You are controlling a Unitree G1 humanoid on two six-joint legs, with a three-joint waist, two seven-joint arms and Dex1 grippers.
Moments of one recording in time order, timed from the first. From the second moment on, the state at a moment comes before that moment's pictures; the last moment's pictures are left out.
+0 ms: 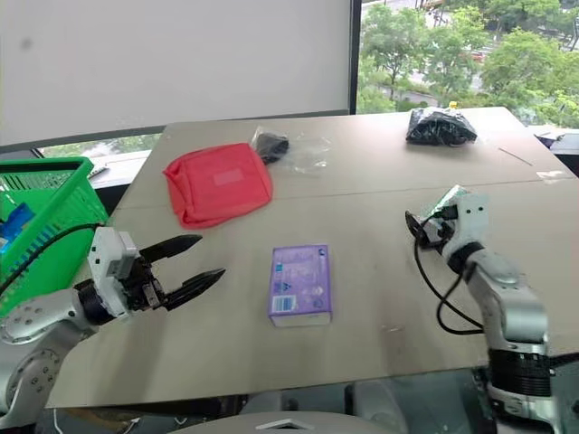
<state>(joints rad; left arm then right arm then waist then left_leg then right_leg) 0.24 0.76 0.39 -0.51 -0.70 0.43 -0.89 -0.19 -0.35 -0.21 -0.20 0.36 0.65 0.24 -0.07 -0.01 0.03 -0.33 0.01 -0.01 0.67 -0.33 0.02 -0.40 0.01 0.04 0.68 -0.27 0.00</state>
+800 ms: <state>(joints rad) 0.27 0.81 0.42 -0.72 -0.79 0.56 -0.83 -0.41 -0.18 -0.21 0.38 0.02 0.34 -0.26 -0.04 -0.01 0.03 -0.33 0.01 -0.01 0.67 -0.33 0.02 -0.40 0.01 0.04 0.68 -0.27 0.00</state>
